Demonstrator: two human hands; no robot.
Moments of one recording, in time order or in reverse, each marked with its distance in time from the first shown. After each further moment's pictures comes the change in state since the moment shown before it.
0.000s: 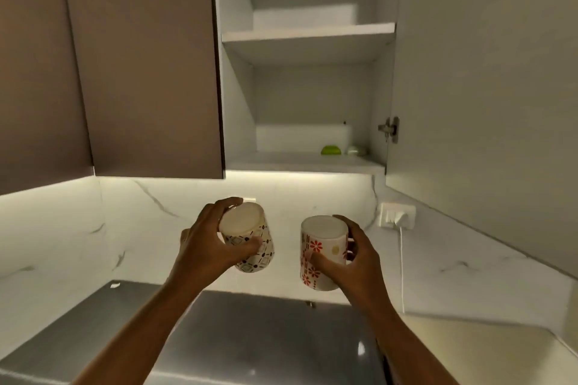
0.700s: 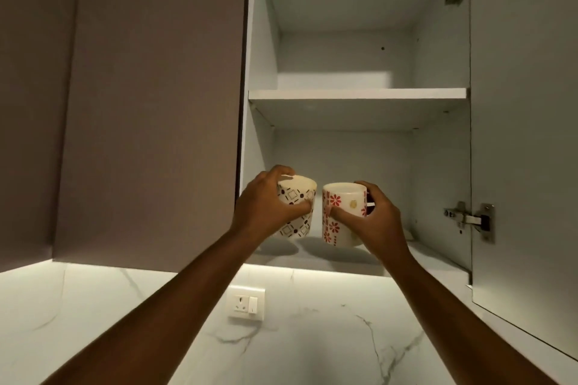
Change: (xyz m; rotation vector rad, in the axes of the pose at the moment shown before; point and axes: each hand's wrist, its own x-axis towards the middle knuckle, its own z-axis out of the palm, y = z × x) left_hand 0.291 -0.007 0.029 0.091 0.151 0.238; right_hand 0.300 -0.024 0.069 -0.197 0.154 -0.225
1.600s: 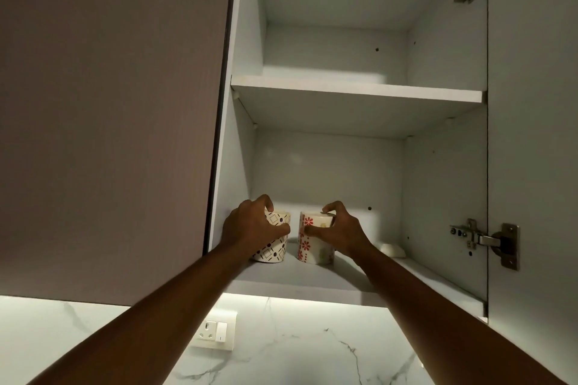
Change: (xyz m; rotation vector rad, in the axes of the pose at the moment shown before) left_hand 0.056 -0.088 0.093 0.170 -0.172 -0.168; right_hand 0.085 0.079 0.065 -0.242 -0.237 0.249
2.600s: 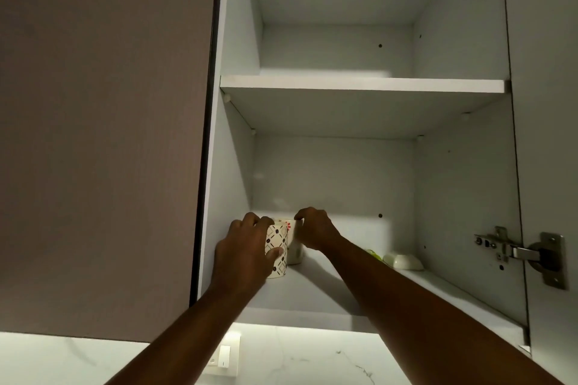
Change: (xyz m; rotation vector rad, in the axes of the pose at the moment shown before) left_hand -0.024 -0.011 0.016 0.237 0.235 0.207; right_hand 0.054 -0.028 0.050 -0.297 -0.085 -0.099
